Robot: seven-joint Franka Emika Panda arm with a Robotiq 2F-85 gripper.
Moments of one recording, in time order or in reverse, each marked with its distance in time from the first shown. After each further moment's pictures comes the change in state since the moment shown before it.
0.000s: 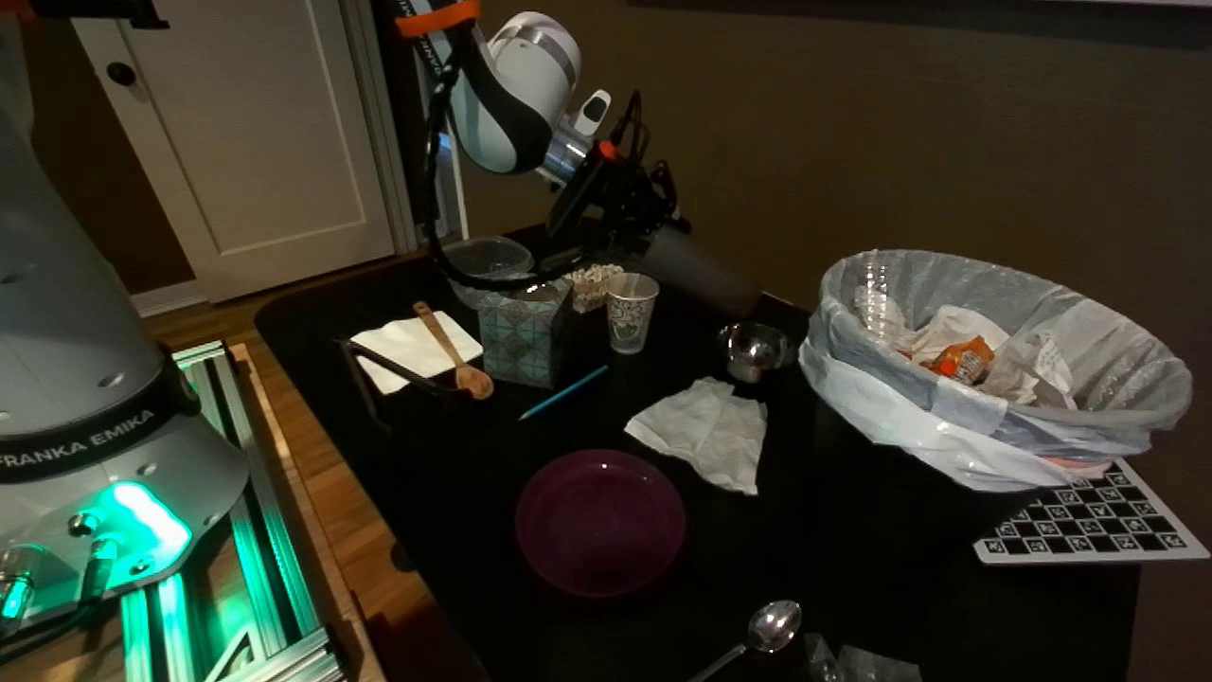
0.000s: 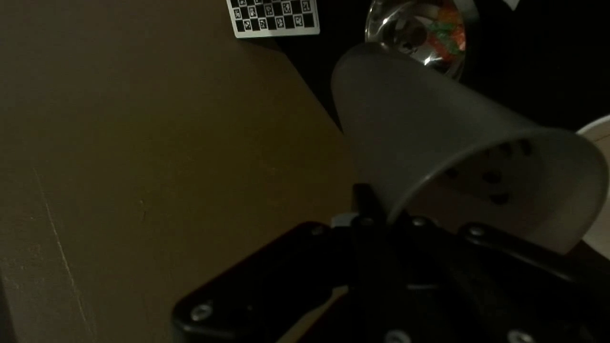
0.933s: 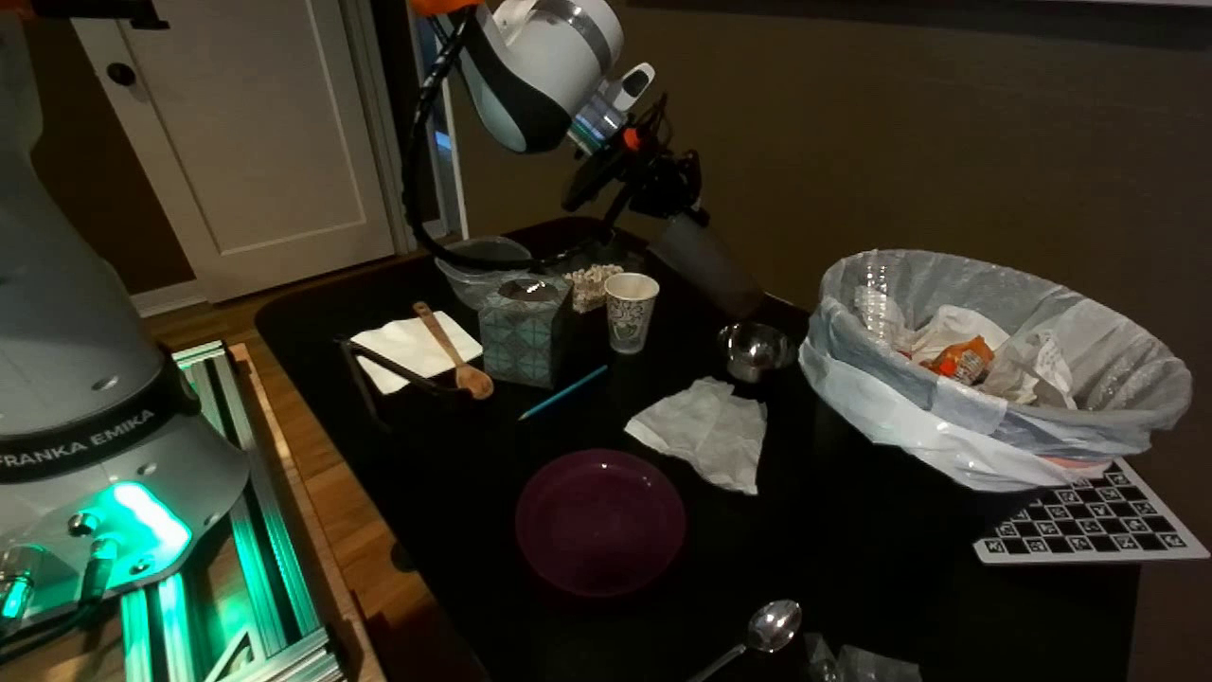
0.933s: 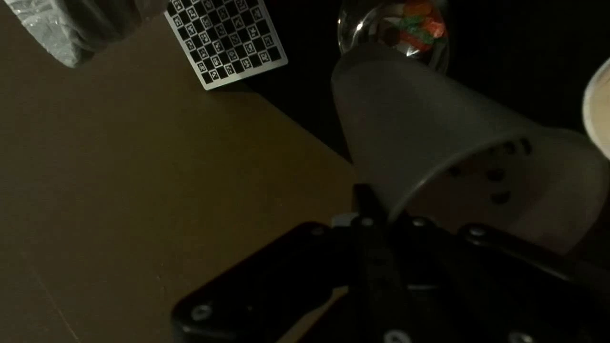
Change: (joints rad) arm -0.072 -0.019 -0.019 0.081 0.281 0.175 -0.078
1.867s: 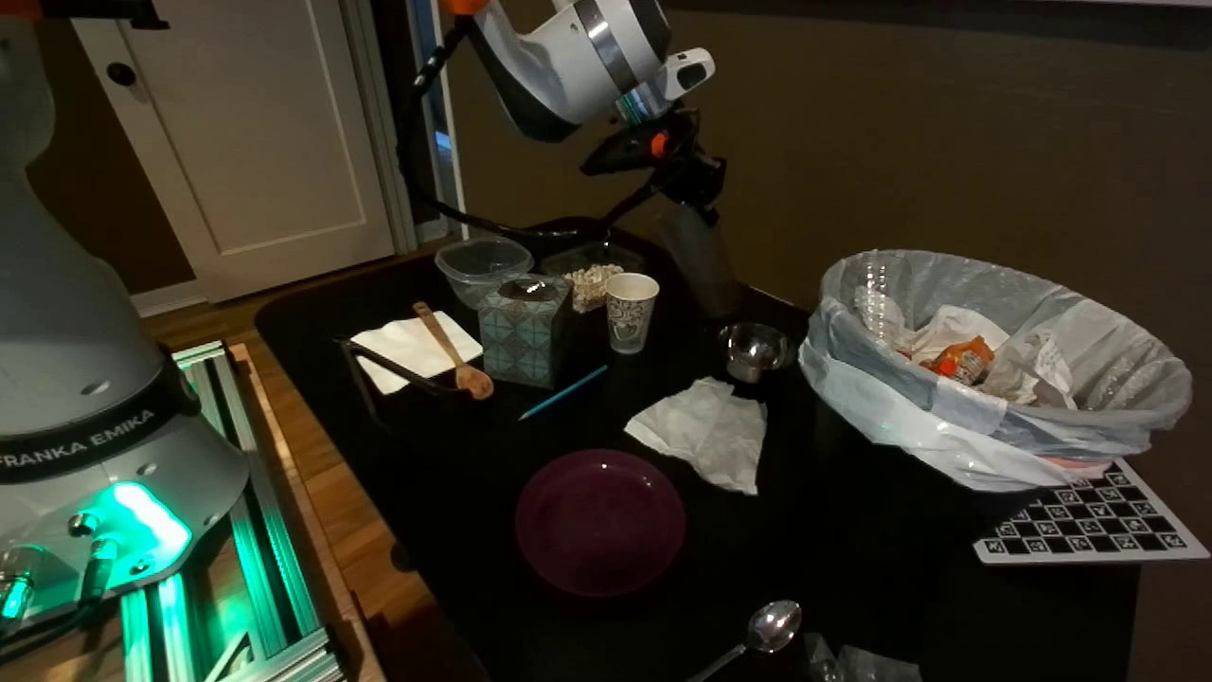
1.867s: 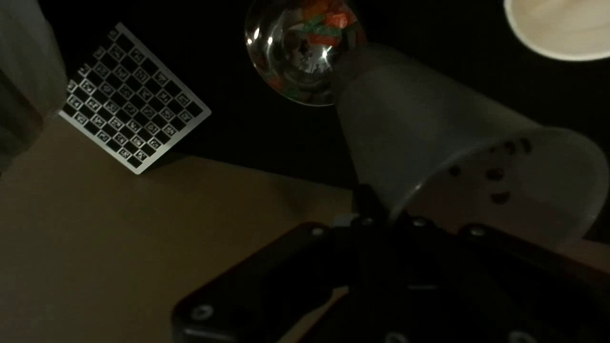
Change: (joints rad) arm -0.105 0.032 0.004 0.060 0.595 0.237 -0.290
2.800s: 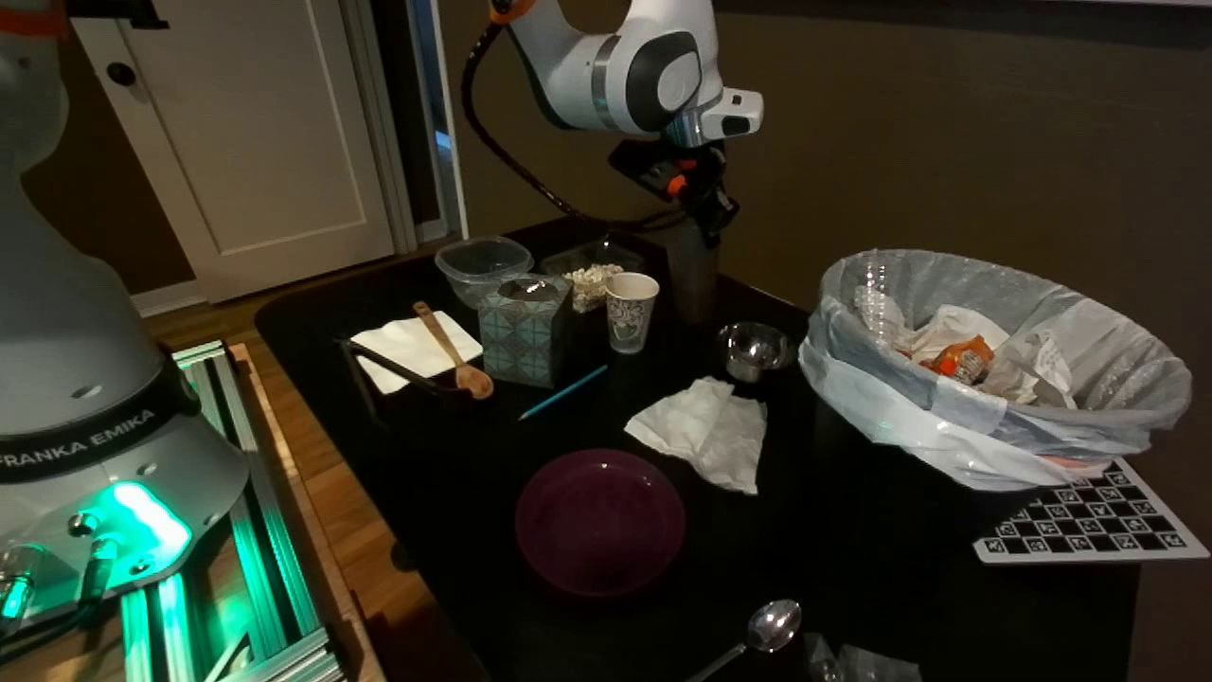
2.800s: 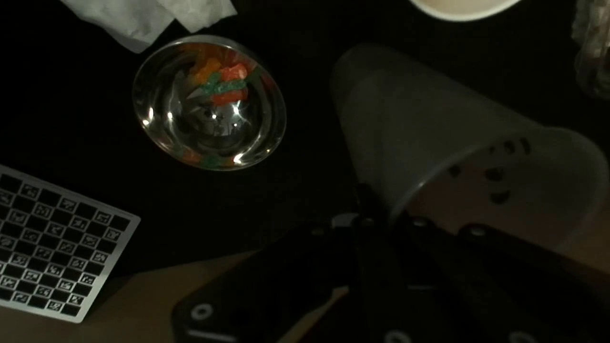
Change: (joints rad) arm -0.084 0.146 0.089 0.100 0.807 0.025 -0.471
